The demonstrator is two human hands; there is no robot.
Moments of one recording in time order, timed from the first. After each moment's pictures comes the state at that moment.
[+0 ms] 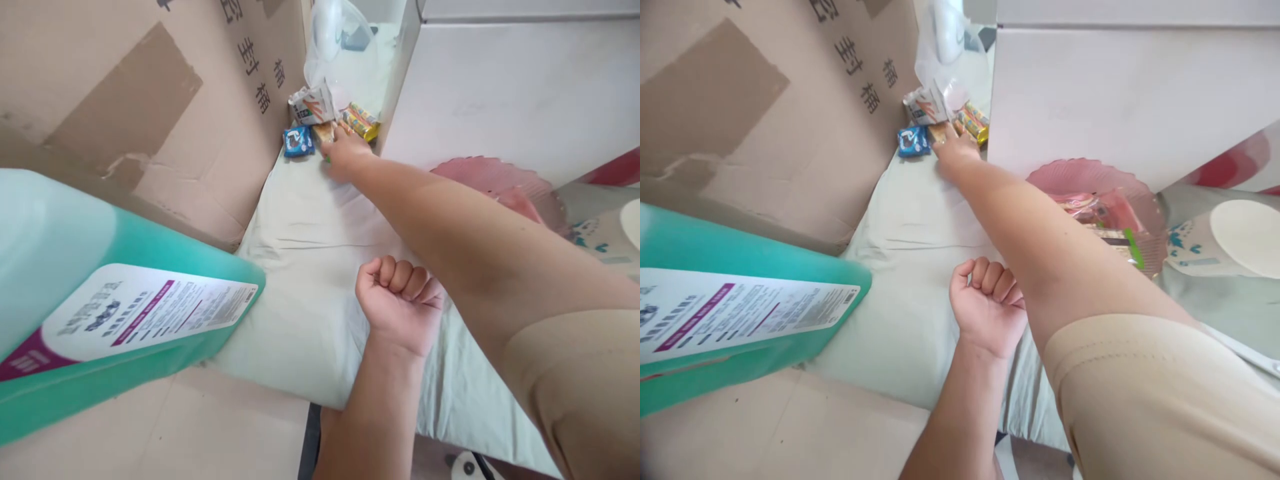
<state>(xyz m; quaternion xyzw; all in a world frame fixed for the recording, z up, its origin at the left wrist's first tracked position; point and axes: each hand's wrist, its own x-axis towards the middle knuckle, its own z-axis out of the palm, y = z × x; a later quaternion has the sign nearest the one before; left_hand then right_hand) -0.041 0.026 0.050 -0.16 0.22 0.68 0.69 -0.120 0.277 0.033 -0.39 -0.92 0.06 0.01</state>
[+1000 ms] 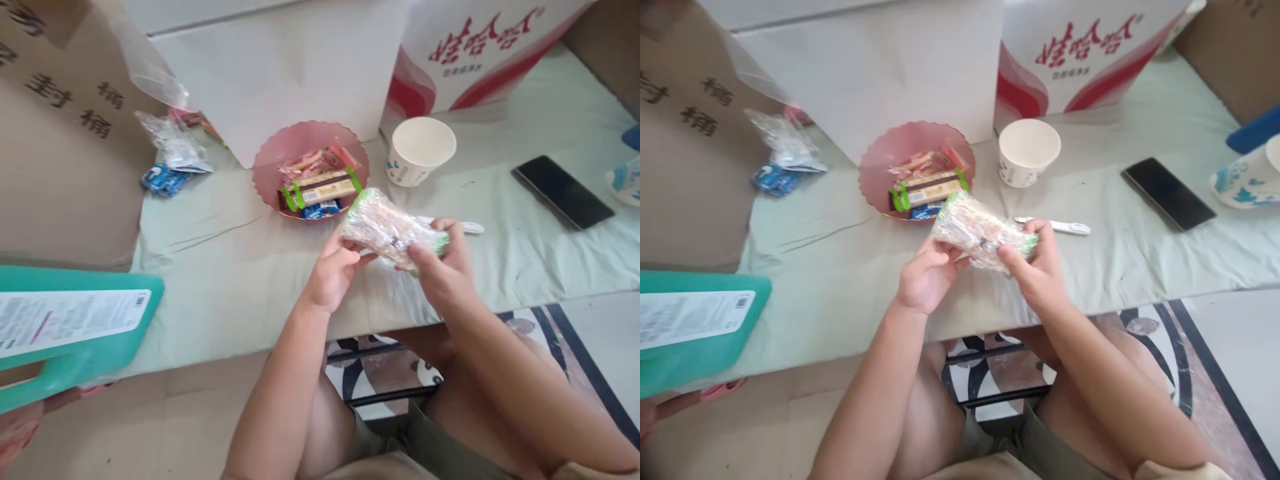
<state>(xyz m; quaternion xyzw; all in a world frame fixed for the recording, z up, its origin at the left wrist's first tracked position) 0.075 -0.001 0.044 0.27 0.35 0.48 0.76 0.251 -0.028 0.018 -0.57 -0.44 0.45 0.53</state>
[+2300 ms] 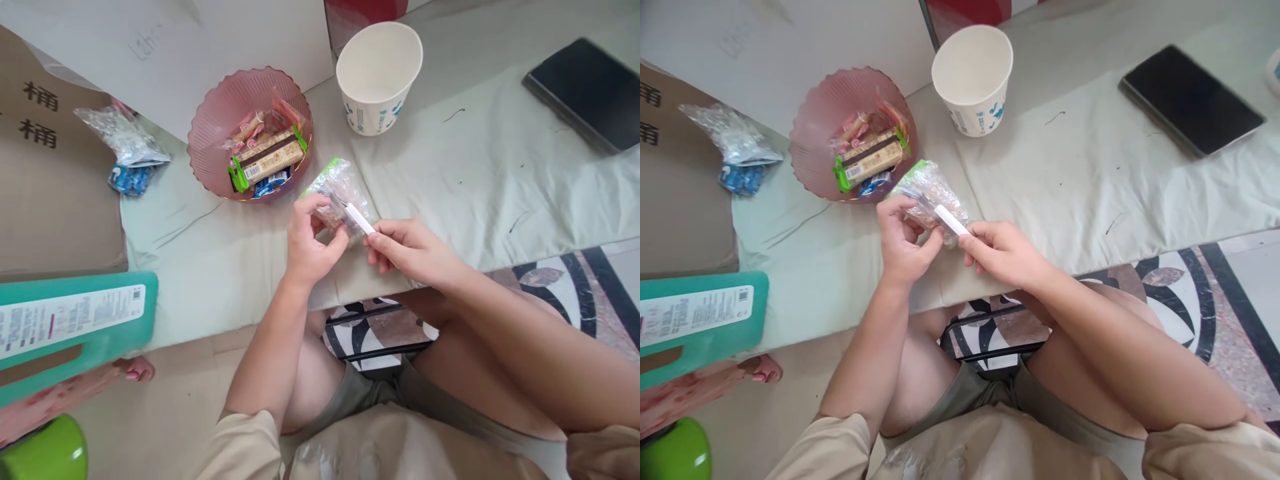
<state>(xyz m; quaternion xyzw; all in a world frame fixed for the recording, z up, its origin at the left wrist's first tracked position) 0.104 0.003 -0.015 0.72 0.45 0.44 0.28 0.300 -0.030 0.027 -0.50 -0.51 0.64 0.28</state>
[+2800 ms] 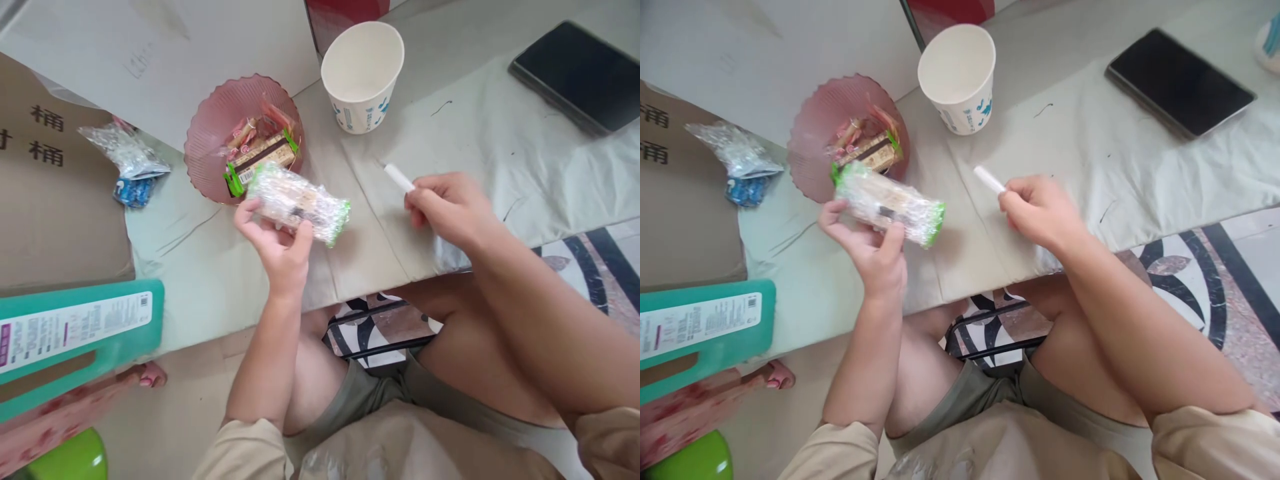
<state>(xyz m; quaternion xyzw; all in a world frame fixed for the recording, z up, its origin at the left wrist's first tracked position) 0.095 0.000 -0.003 0.63 0.50 0.54 0.26 0.339 -0.010 0.045 -0.71 -0.53 0.41 0.19</state>
